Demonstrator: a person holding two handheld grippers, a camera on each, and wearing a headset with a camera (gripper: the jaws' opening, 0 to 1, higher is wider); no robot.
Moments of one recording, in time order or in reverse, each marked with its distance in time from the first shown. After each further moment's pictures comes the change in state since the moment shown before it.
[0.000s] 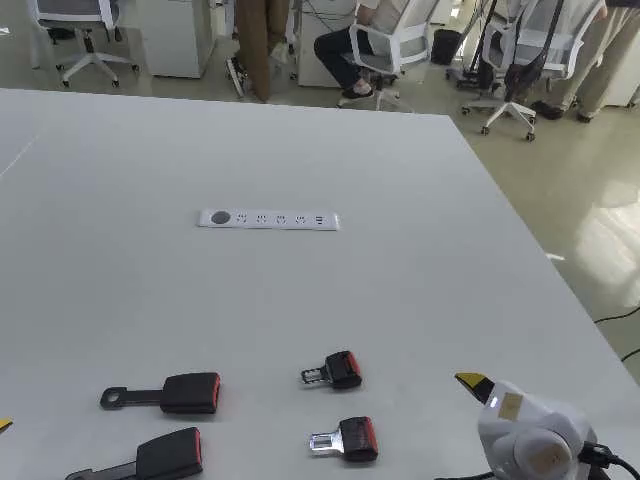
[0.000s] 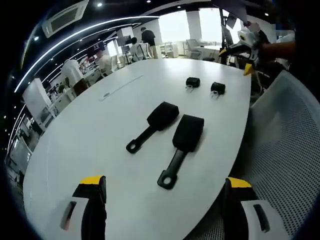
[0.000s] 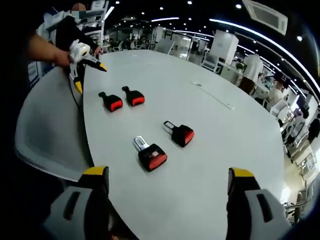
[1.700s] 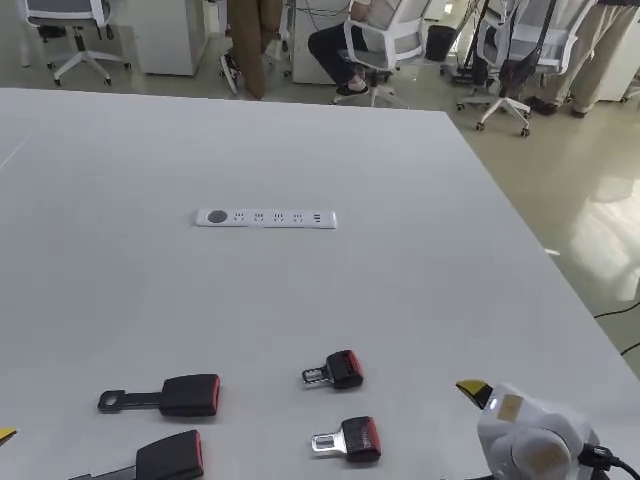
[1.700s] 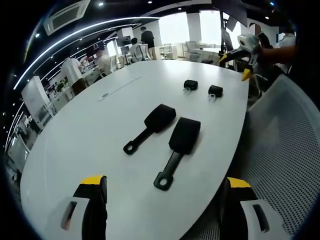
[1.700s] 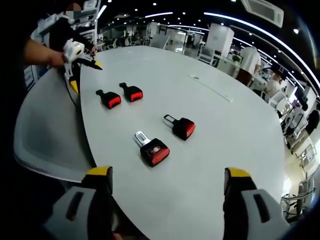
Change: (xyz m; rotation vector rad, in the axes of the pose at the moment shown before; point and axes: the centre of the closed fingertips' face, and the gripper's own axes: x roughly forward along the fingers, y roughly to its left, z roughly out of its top) left arm -0.002 0.000 0.002 -0.006 -0.001 0.007; right arm 0.000 0.006 -0.003 0.037 0.024 0.010
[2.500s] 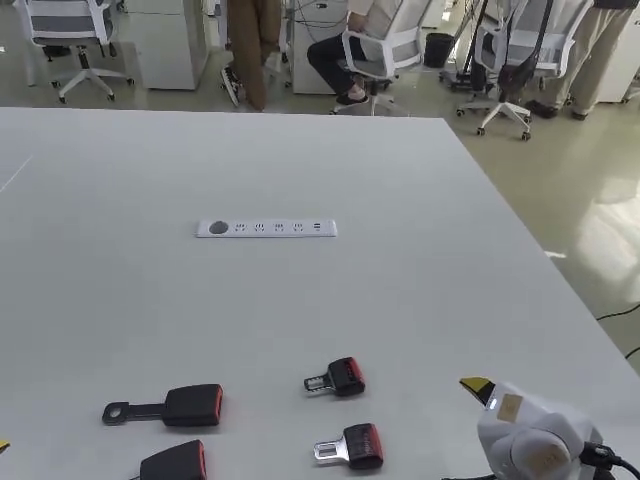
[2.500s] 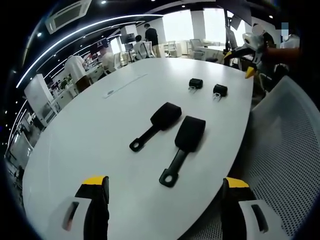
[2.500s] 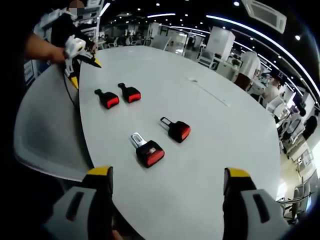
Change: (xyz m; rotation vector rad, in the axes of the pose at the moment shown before) left arm -0.007 0.007 0.000 -0.022 0.021 0.033; right arm -0.007 -0.007 0.005 -0.029 -0.012 -0.029
